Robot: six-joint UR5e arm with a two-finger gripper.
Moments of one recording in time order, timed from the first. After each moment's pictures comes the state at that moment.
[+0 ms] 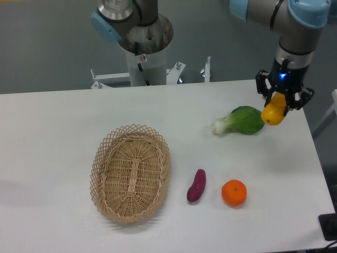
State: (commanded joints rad) arm 2.84 -1.81 -1.54 -1.21 1.50 1.50
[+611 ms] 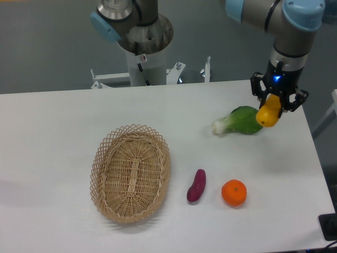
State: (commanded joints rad) arm 2.77 -1.79 -1.59 -1.19 1.50 1.37
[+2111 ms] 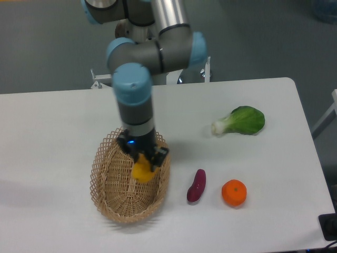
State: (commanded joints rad) arm 2.14 -1.88 -1.78 -0.90 1.60 0.77
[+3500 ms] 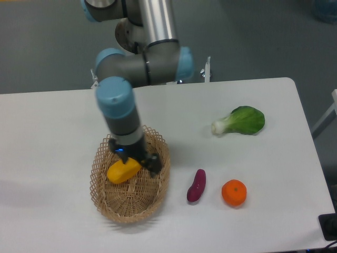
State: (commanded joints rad) arm 2.34 -1.89 -1.62 -0.93 1.63 0.77
